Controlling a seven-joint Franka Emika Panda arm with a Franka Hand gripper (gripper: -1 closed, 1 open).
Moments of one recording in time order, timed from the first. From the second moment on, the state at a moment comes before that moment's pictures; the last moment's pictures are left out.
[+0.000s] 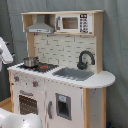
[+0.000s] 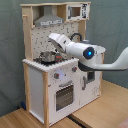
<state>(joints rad) -1.00 -1.06 1.47 -1.69 -0.38 2.68 -0.02</state>
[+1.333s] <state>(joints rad) -1.13 -0.91 1.61 -1.44 -0.19 2.37 -0.01</state>
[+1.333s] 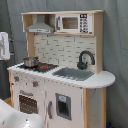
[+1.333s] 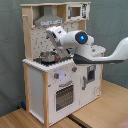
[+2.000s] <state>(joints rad) -1.21 -0.89 1.67 -1.32 -0.06 2.21 -0.01</state>
